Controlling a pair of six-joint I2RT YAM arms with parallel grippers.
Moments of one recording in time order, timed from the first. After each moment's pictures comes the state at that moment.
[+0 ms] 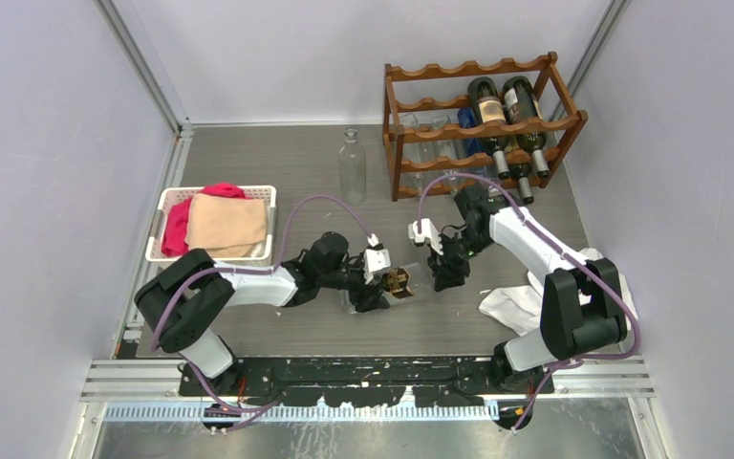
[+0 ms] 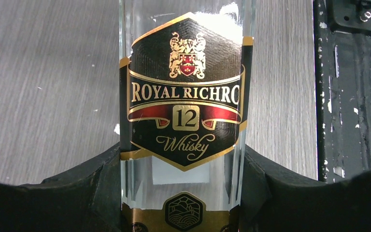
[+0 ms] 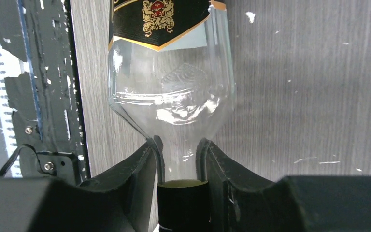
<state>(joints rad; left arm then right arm) -0.87 1.61 0.64 0.45 0.55 0.21 0.28 1.47 0.98 -1.03 -0.71 -1.18</state>
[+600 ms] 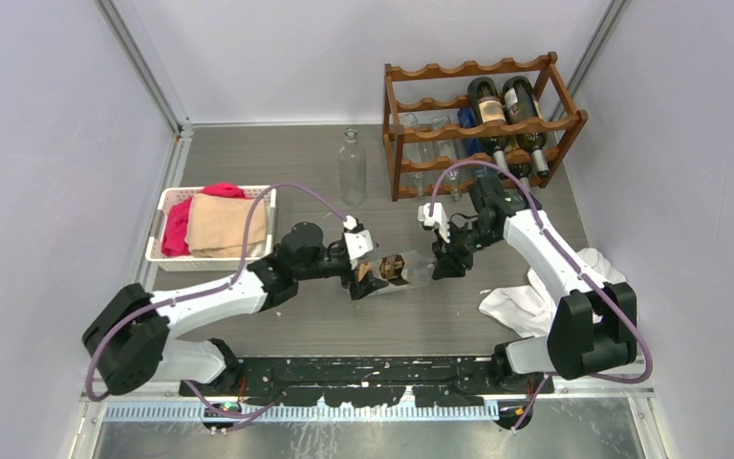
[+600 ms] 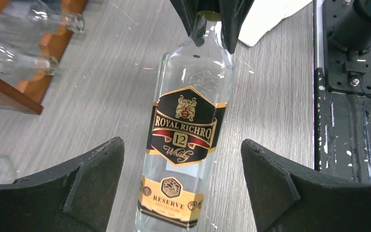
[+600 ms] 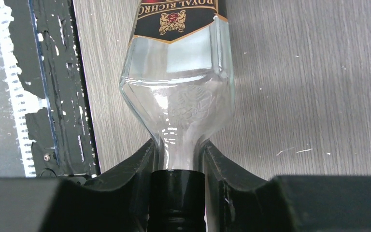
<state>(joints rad) -0.85 1.33 0.64 0.40 0.45 0.21 0.23 1.37 1.03 -1.04 -0.79 -1.05</state>
